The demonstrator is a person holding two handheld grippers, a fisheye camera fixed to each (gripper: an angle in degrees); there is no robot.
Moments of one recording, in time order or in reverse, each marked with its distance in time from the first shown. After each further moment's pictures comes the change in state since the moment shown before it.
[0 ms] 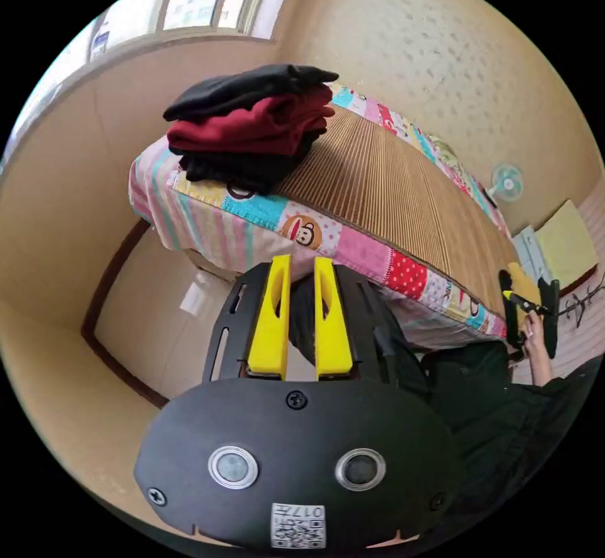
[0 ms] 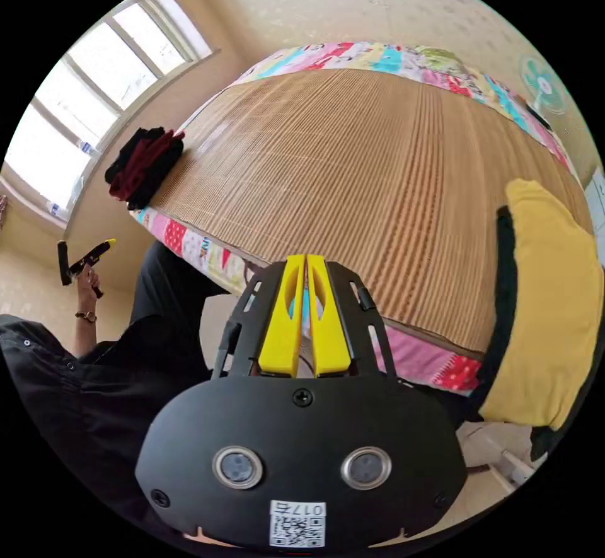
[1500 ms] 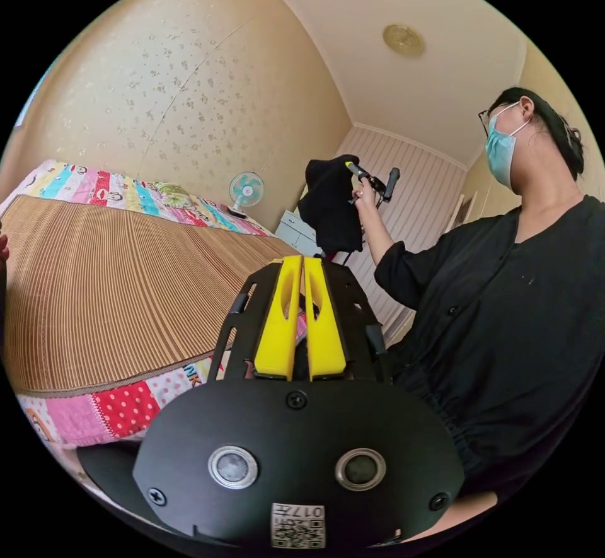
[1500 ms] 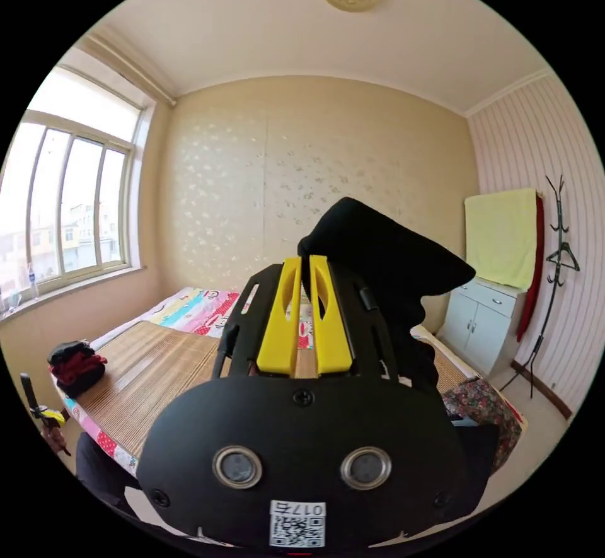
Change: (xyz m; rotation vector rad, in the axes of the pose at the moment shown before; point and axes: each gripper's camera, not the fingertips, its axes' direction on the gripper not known) left arm 0.159 0.016 0.043 0.397 1.061 0.470; right arm -0.088 -0.126 -0.463 1.061 0.399 0.009
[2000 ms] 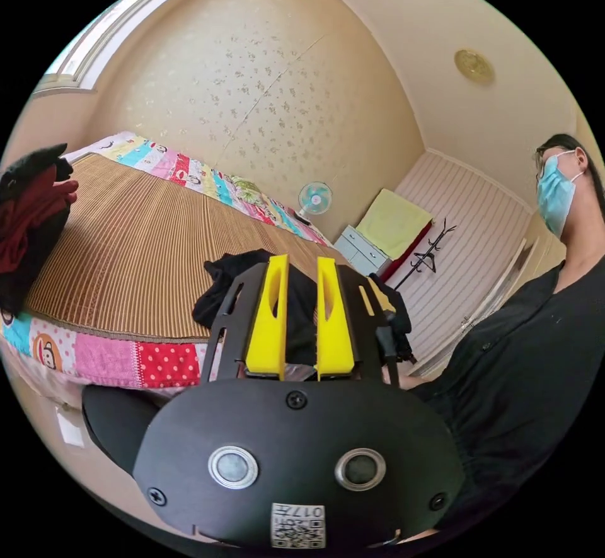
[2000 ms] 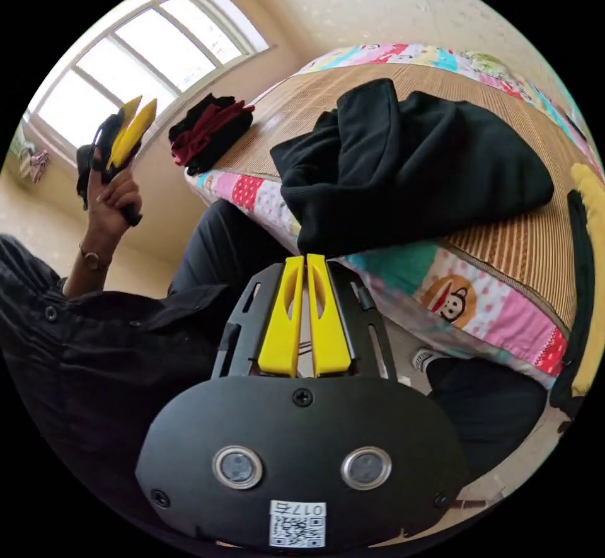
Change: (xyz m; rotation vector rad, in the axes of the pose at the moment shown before) left arm -0.092 -0.026 -0.004 0.039 -0.239 -0.181; right arm -0.296 0.428 0.083 -1.030 -0.774 -0.056
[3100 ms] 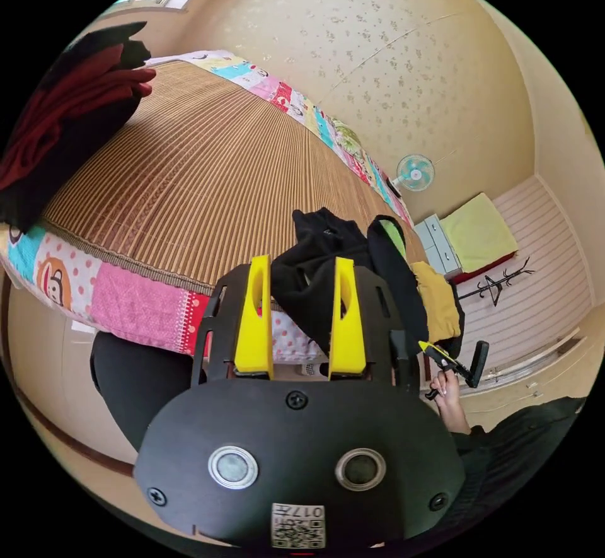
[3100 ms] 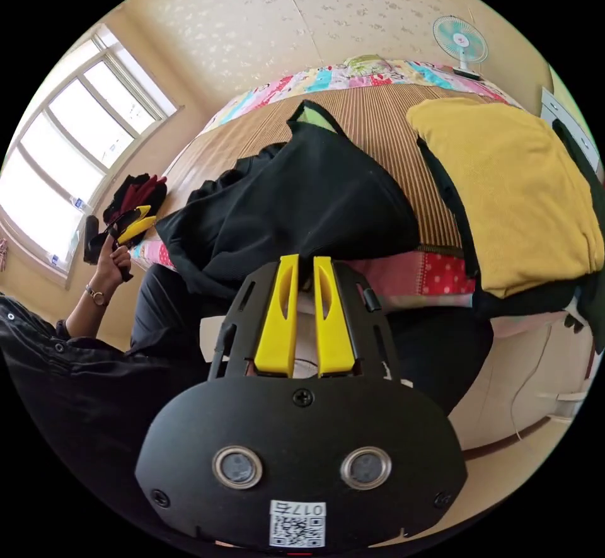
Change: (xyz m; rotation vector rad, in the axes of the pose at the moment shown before) left arm -0.279 -0.076 0.162 -0.258 -0.336 -0.426; right arm 0.226 0.054 -0.067 0.165 0.256 0.419
